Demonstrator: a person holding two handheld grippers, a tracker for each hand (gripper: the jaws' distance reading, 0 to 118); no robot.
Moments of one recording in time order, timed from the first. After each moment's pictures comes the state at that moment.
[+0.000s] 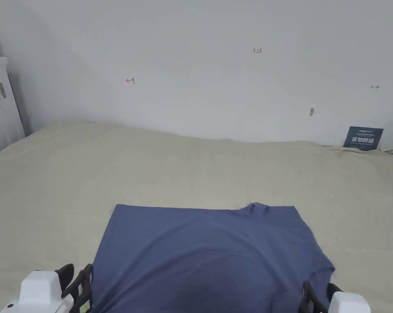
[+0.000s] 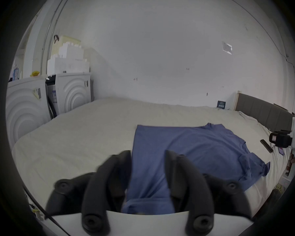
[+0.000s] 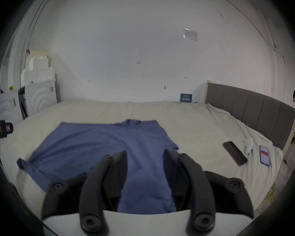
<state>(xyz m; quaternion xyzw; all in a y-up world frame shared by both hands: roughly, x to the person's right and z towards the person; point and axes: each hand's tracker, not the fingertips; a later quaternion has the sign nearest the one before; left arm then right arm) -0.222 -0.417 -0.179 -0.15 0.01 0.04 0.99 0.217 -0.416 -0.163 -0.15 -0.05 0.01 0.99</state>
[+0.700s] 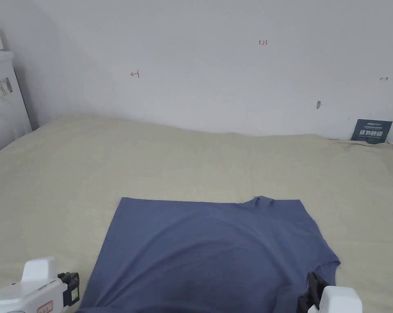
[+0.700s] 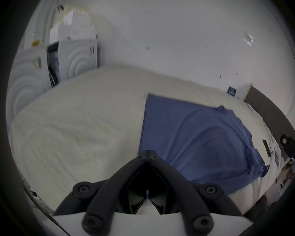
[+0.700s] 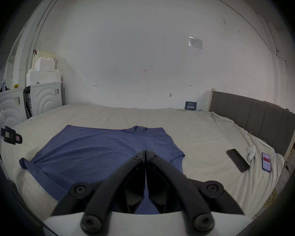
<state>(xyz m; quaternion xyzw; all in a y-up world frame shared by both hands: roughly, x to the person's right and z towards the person) -0.272 -0.443 -0.231 -0.35 0.03 0.11 0.93 0.201 -0.421 -0.156 -0.13 -0.04 0.04 0.99</state>
